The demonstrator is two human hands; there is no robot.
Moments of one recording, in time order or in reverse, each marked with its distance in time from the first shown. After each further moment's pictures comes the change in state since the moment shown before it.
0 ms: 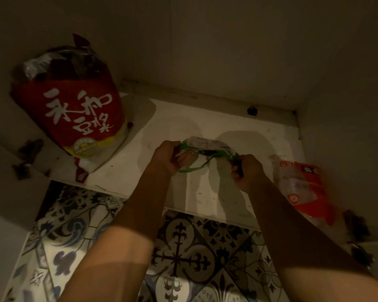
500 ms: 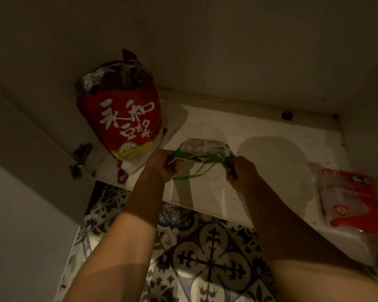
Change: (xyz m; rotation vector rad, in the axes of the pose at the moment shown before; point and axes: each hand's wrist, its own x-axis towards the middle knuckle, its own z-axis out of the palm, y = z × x) left_hand -0.023 0.066 -0.083 0.000 0.148 0.114; right_hand -0.023 0.046 0.099 -0.102 -0.102 0.096
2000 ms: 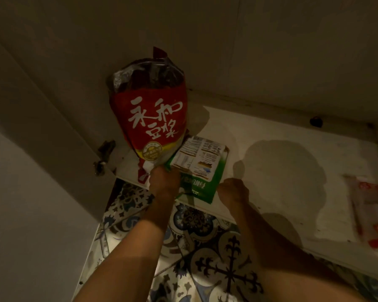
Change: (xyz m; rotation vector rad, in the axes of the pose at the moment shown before) left_hand 0.033 -0.009 -0.077 0.998 0.492 0.444; right_hand 0.022 0.085 0.047 -1.067 0.054 -0.331
